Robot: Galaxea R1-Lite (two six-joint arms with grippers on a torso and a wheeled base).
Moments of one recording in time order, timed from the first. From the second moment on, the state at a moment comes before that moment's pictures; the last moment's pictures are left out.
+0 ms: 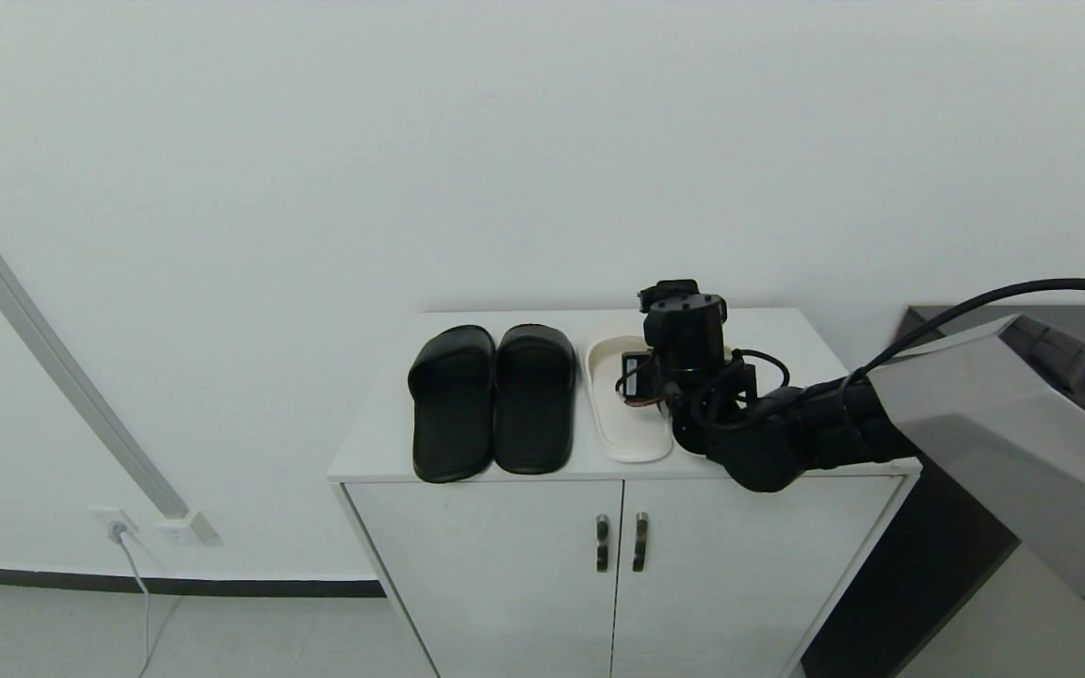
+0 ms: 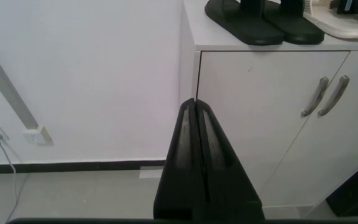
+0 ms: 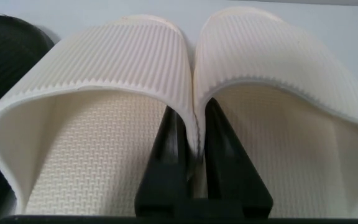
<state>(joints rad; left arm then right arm) -0.01 0.00 0.00 0.00 0.01 -0.01 0.66 2.27 -1.55 -0.52 -0.59 0.15</state>
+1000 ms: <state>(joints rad) -0.01 0.00 0.00 0.00 0.01 -0.01 0.79 1.64 -0.89 -0.52 -0.13 0.08</state>
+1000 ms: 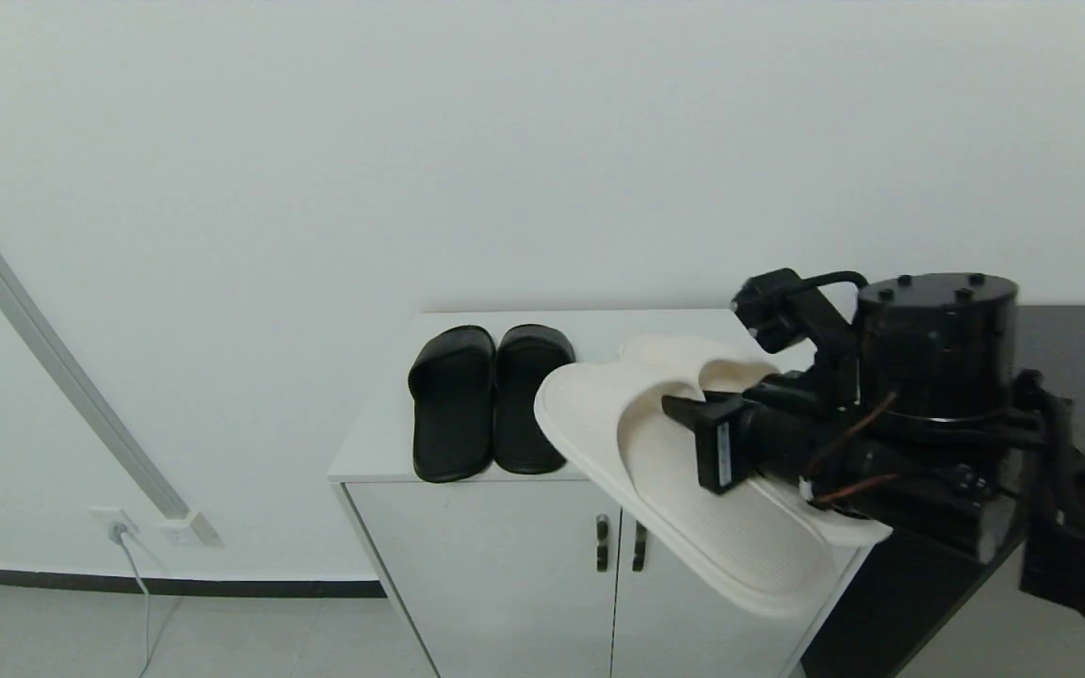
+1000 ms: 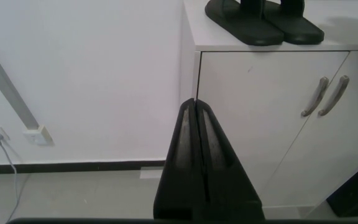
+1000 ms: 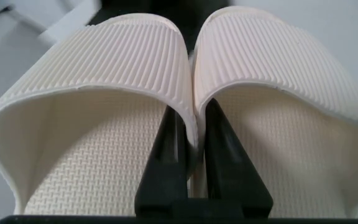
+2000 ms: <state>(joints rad) -0.01 0.00 0.00 0.00 0.01 -0.01 0.81 1.42 -0.64 -0.52 0.06 0.06</state>
